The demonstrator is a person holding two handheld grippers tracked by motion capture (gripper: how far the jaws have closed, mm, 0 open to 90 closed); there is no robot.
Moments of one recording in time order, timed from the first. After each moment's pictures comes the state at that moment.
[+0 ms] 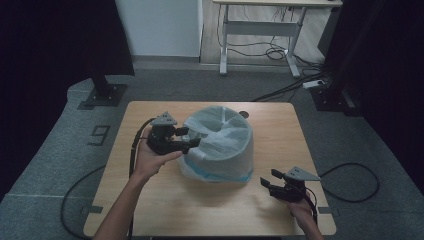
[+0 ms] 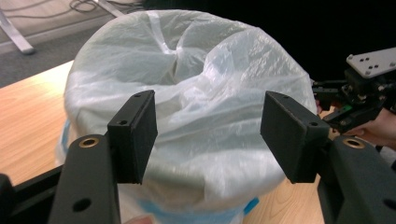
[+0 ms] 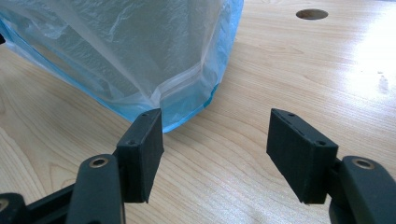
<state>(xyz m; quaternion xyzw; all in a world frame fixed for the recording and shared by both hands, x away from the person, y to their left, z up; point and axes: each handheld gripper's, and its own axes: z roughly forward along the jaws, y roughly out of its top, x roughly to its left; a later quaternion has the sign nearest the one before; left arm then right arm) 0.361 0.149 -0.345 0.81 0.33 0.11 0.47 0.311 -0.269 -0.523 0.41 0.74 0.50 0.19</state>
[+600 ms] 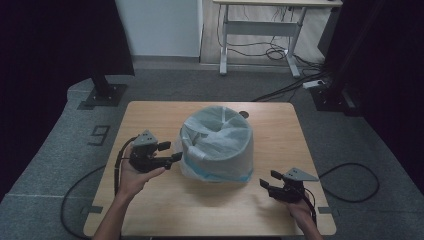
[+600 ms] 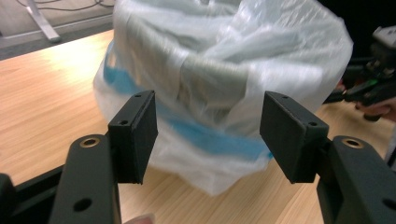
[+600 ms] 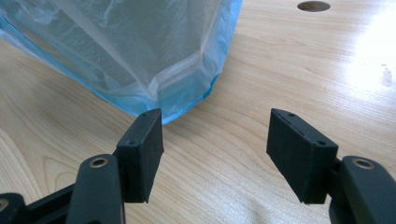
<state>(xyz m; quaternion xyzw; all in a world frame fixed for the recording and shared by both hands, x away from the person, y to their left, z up) 0.332 0.195 -0.386 0.80 0.36 0.13 0.47 0.311 -0.266 -0.528 0.41 0.74 0.49 0.19</state>
